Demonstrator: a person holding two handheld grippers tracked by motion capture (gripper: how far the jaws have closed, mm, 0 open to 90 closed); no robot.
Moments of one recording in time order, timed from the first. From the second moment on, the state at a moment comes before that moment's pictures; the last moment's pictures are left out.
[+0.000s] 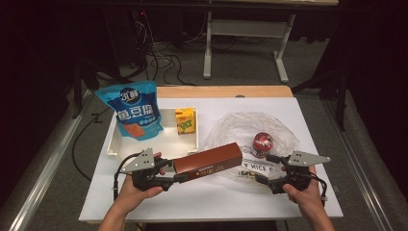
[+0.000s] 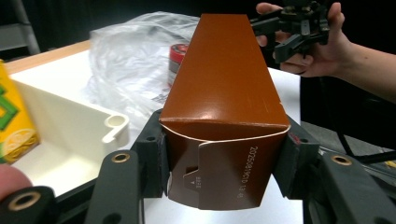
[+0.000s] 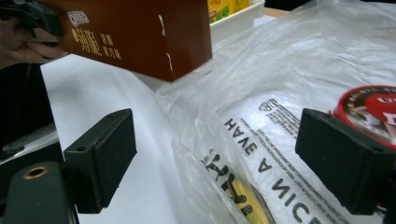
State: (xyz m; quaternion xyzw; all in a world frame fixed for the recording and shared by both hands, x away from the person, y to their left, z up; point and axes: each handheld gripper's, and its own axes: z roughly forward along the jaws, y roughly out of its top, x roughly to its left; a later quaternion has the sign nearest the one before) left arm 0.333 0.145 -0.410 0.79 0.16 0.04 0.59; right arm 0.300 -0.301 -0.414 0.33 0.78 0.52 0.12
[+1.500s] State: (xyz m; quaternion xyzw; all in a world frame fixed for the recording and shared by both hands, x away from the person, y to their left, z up) left arm 0.349 0.215 -0.409 0.76 0.28 0.15 0.57; right arm 0.280 -0.330 -0.432 0.38 0.77 0.49 0.13
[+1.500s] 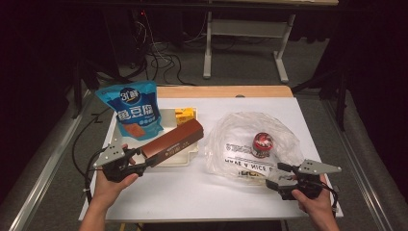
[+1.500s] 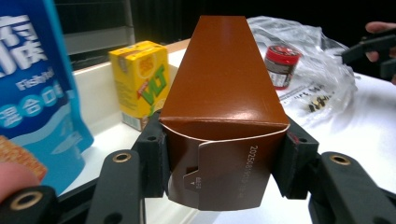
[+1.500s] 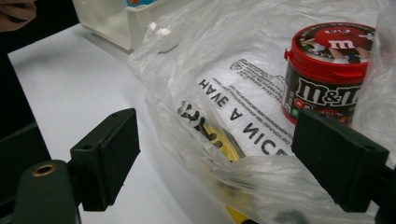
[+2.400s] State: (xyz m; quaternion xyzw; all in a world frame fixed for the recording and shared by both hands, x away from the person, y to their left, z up) left arm 0.369 0.215 -0.458 0.79 0.33 0.14 0.49; right arm 0.282 -0.326 -0.436 0.37 0.78 0.49 0.12
